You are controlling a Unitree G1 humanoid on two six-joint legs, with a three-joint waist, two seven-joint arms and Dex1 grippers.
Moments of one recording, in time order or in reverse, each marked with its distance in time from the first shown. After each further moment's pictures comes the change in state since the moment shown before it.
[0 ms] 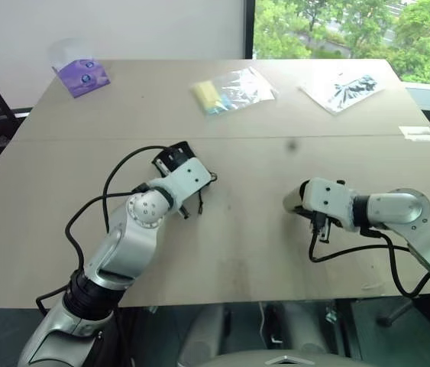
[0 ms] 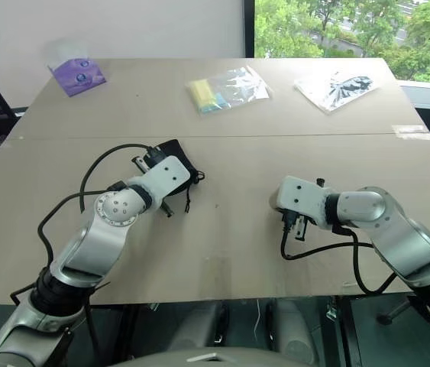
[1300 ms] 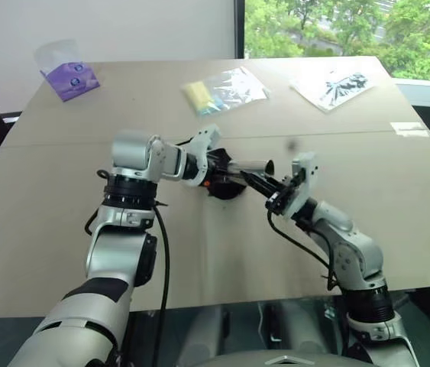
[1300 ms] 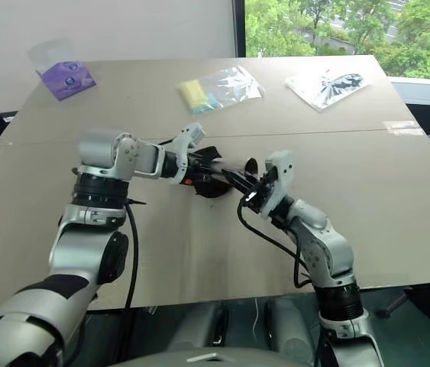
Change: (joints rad) left arm -0.592 -0.270 0.298 0.784 -0.641 0.586 -0.195; right arm 0.118 0.861 -0.237 0.374 0.312 -0.209 -0.236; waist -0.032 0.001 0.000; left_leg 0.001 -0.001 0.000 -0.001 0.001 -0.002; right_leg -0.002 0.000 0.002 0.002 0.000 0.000
